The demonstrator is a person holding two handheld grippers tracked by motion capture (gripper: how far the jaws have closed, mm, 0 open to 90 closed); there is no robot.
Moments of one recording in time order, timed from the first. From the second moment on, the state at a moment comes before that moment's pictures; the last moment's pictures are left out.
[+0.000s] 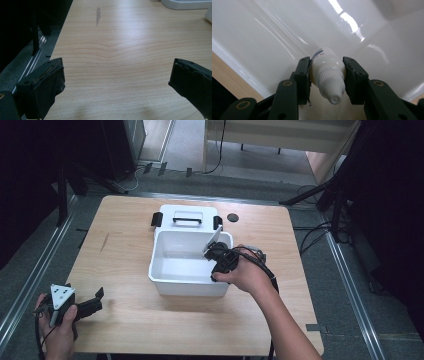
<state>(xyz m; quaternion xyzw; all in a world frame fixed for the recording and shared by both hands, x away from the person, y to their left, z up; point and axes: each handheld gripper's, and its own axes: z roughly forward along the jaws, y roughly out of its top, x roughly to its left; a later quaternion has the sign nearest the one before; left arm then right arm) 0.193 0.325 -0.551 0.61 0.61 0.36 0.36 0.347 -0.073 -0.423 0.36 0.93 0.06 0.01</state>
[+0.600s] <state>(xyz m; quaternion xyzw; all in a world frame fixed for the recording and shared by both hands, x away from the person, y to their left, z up) 0.193 0.325 -0.551 0.61 0.60 0.36 0.36 0.348 -0.062 -0.432 0.37 0.93 0.02 0.02</state>
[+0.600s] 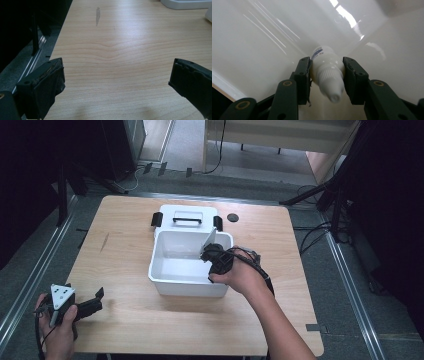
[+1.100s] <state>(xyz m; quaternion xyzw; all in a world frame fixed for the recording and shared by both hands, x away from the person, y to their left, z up) 0.193 0.324 -0.551 0.61 0.60 0.36 0.36 0.347 -0.061 -0.433 0.36 0.93 0.01 0.01</state>
